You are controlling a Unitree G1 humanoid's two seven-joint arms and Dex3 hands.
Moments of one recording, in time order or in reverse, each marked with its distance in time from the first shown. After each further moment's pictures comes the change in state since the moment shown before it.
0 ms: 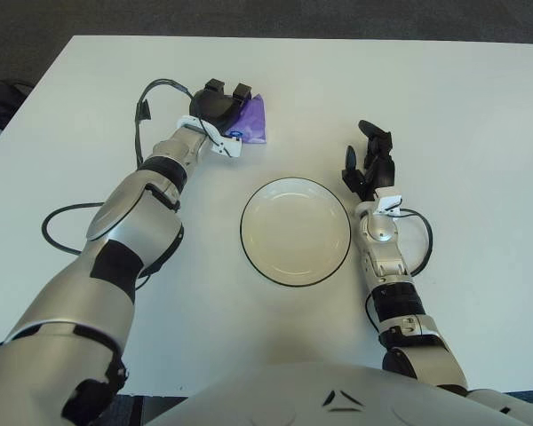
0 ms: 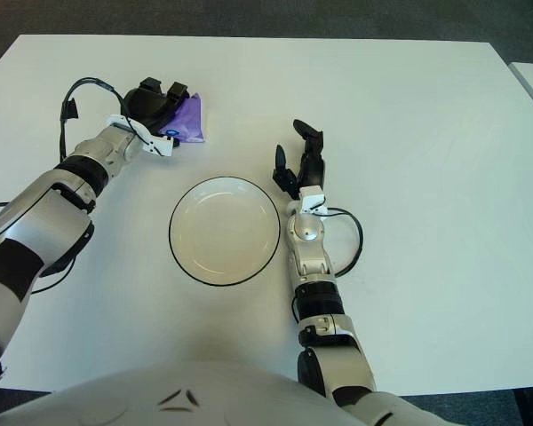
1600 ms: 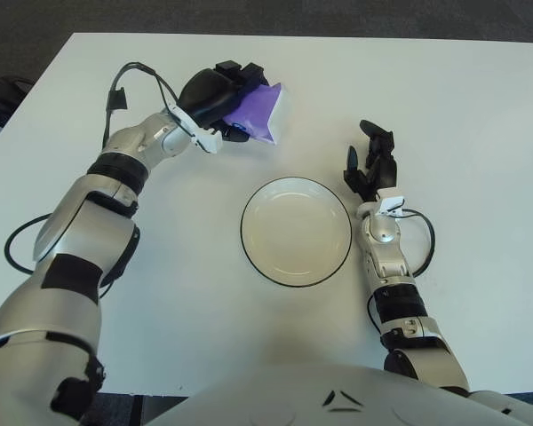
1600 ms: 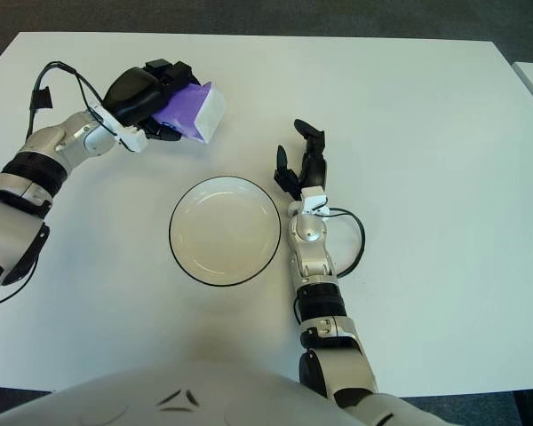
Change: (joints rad) left arm 0.135 0.233 0.200 -0.479 -0.098 -0.552 -0.038; right arm 0.010 -0.008 0.001 -0.019 -0.001 0.002 0.009
